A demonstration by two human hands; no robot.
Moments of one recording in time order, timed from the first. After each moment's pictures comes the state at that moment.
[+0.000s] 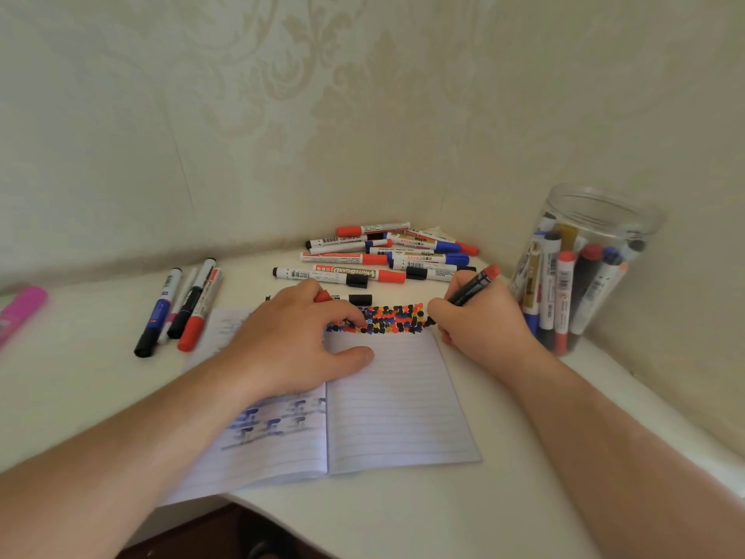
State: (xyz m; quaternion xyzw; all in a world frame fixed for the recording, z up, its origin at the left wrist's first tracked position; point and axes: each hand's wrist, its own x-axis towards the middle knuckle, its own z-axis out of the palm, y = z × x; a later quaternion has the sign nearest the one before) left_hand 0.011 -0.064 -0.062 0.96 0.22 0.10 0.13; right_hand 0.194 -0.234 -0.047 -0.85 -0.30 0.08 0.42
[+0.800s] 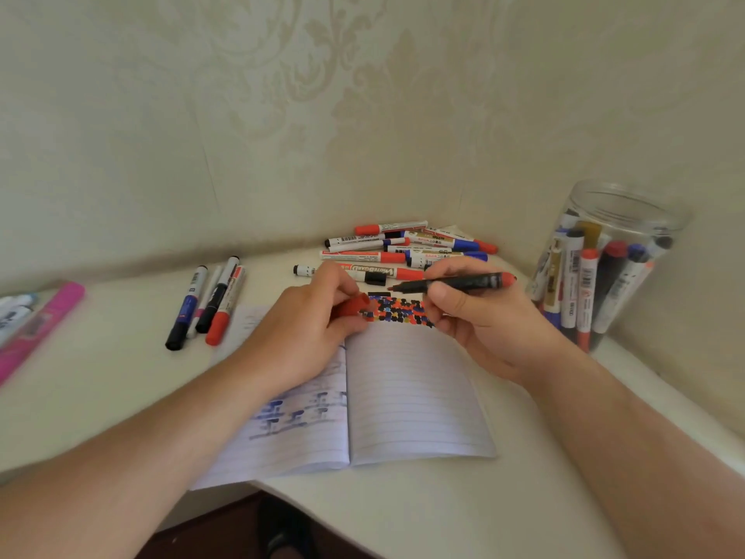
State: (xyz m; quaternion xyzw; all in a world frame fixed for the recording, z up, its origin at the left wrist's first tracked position) left_hand 0.000 -0.063 -0.062 0.91 0.20 0.22 0.29; right_hand 0.172 -0.235 -0.036 -0.53 -0.36 0.36 0.68
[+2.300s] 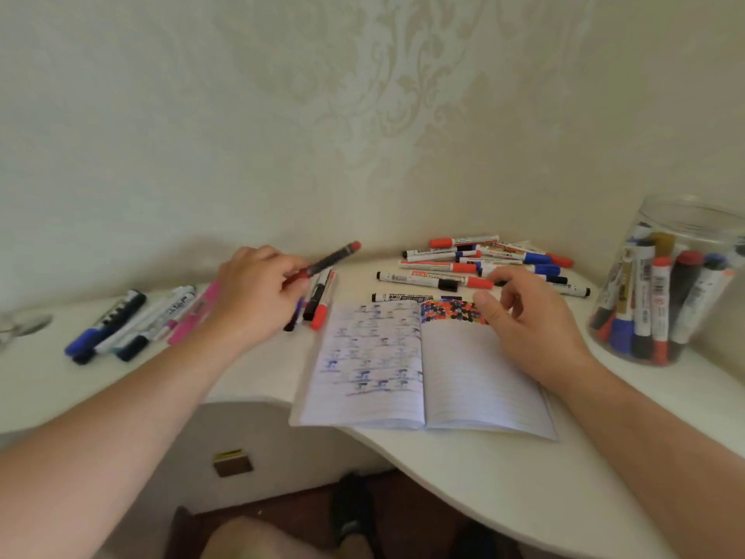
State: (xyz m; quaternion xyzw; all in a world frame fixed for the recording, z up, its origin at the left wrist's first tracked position) left_hand -0.114 0.017 -0.036 0.88 0.38 0.30 -0.01; right_hand 0.165 -0.223 -0.063 -0.76 -0.49 -0.04 0.43
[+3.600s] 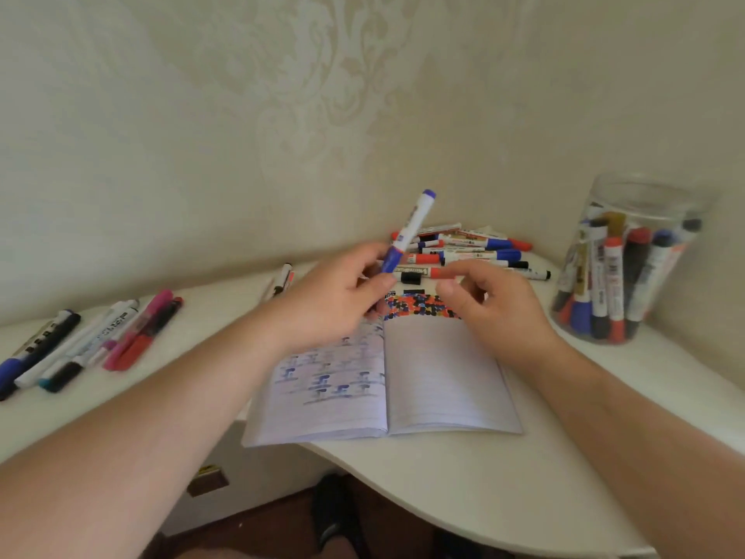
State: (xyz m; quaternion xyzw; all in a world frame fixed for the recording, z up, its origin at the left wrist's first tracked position) left_hand -0.021 -0.070 -0.010 0.89 0.16 0.19 0.39; right_hand 0.163 -0.222 -0.059 -0.70 -0.48 0.06 0.52
